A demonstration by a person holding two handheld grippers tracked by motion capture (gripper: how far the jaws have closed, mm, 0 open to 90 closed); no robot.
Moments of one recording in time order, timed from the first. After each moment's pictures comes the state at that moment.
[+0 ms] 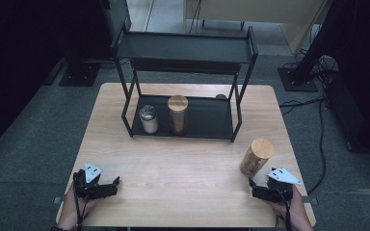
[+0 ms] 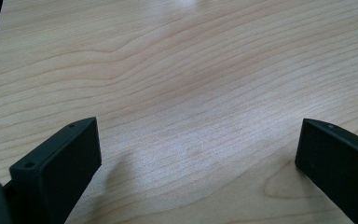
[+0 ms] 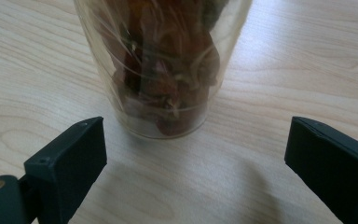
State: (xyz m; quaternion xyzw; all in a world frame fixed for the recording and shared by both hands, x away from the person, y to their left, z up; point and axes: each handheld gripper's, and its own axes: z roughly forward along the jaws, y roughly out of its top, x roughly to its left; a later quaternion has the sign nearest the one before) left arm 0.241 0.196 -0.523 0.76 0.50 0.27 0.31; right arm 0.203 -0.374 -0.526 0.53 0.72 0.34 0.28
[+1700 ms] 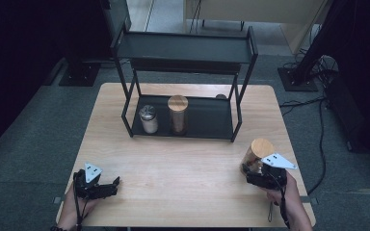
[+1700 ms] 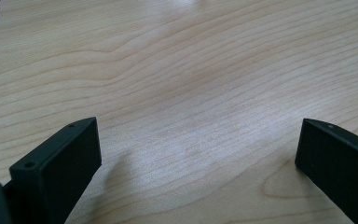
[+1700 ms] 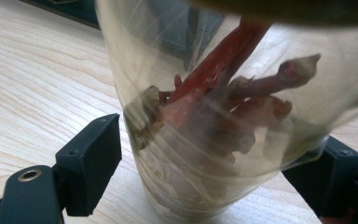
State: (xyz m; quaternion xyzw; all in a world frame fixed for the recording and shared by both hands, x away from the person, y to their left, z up) left arm 0.241 0.196 -0.523 0.77 0.50 0.27 0.31; right arm 0.230 -0.354 -0.483 0.51 0.73 0.36 0.28
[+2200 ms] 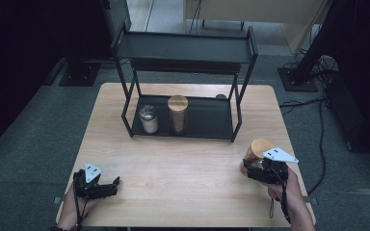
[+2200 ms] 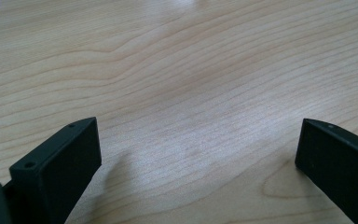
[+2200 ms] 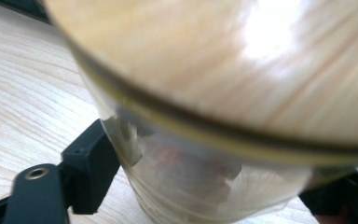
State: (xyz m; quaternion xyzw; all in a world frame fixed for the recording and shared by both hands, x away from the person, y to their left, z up) left arm 0.241 0.196 -0.523 0.77 0.50 0.27 0.31; right arm 0.238 -0.352 -0.466 0.51 0.73 0.36 0.28
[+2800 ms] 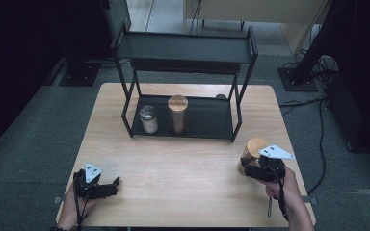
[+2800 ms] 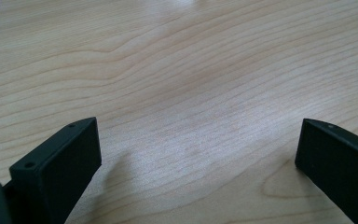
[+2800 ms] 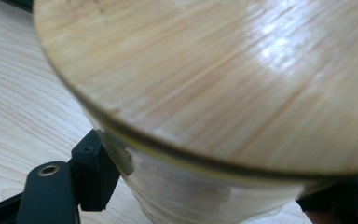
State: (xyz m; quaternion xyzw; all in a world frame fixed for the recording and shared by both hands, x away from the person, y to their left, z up) left arm 0.241 0.196 -0.523 0.77 0.50 0.27 0.31; right arm 0.243 -0.342 -0.460 0.51 0.74 0.35 0.27
